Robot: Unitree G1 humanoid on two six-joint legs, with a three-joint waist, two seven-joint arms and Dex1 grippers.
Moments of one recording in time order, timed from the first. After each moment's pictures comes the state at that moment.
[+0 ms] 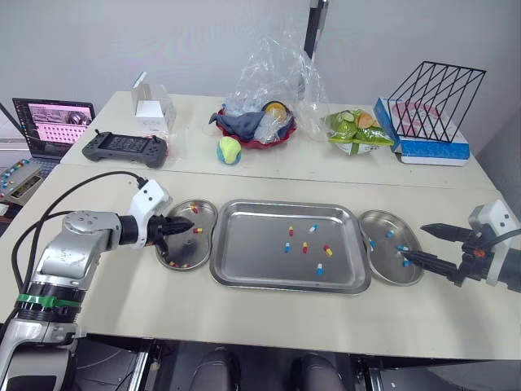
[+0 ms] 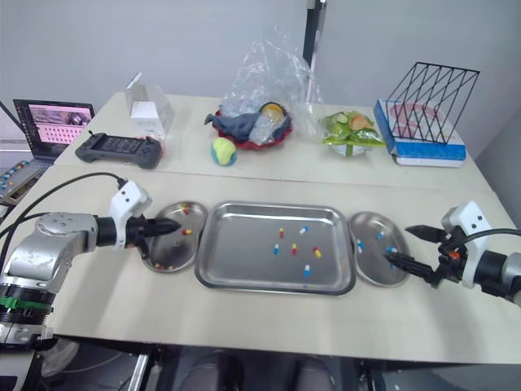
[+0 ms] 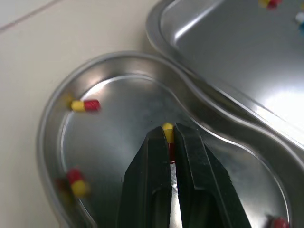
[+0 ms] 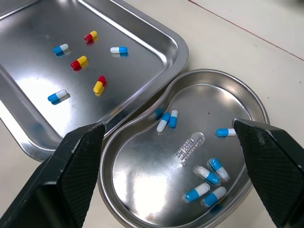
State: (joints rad) left arm -0.46 0.82 -0.03 0.12 -0.28 0.53 -1.02; right arm 0.02 -0.97 -0.46 -0.13 0.53 0.55 1.09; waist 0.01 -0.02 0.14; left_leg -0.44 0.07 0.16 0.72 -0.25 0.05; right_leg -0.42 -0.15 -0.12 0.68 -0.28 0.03
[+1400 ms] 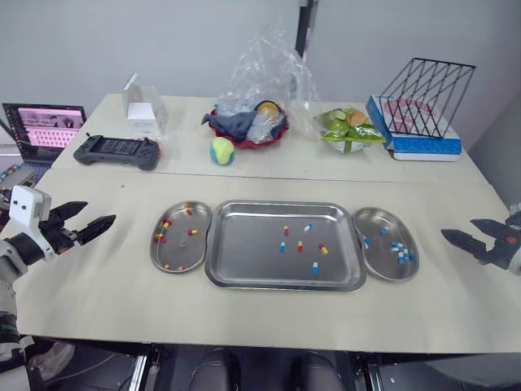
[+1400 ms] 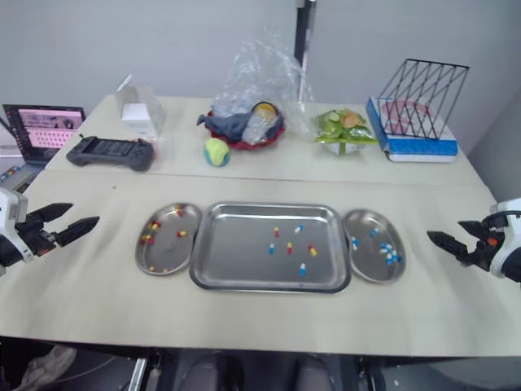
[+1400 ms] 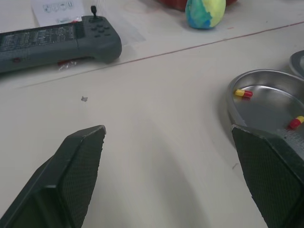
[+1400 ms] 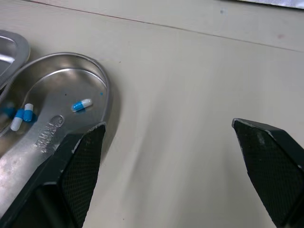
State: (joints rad) left arm -0.31 0.89 0.45 0.54 -0.40 0.17 -1.07; right arm -0.19 -0.97 -0.47 0.39 0.43 0.44 0.96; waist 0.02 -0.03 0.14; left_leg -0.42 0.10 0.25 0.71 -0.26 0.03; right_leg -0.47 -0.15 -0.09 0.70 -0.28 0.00
